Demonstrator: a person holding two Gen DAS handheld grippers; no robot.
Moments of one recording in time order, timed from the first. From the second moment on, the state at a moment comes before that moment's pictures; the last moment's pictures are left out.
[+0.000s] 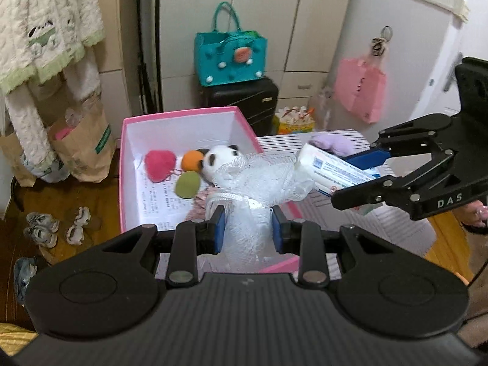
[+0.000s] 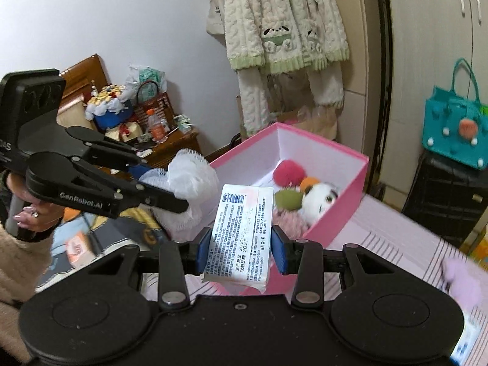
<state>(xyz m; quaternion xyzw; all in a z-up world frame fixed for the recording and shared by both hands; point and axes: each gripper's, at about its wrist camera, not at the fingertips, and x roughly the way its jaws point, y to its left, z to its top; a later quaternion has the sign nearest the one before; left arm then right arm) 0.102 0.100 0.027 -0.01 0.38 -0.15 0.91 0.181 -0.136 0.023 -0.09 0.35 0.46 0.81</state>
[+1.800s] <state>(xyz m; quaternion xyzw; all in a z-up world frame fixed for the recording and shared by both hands) 0.179 0.118 -0.042 0.05 0.45 -0.12 0.88 0.288 -0.018 -0.047 -0.07 0.48 0.43 0.76</state>
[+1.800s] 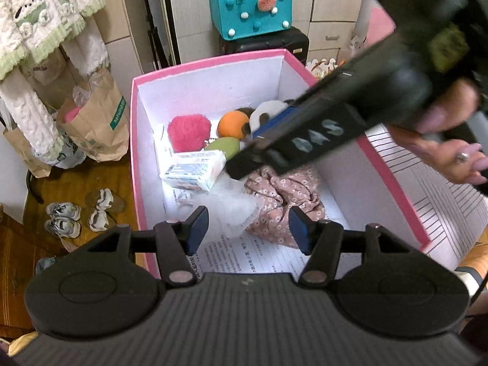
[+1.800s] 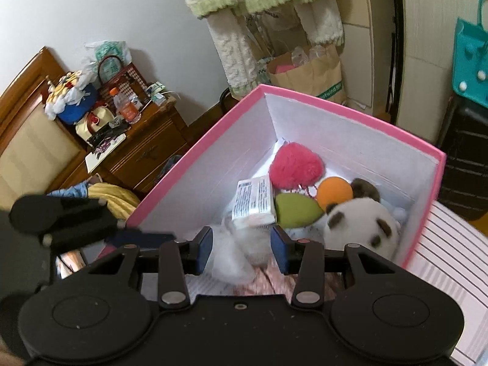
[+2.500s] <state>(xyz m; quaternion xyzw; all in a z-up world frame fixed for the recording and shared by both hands) 0.096 0.096 0.023 0.06 0.42 -0.11 0.90 0.171 -0.113 0.037 -0.09 0.38 0.43 0.81</state>
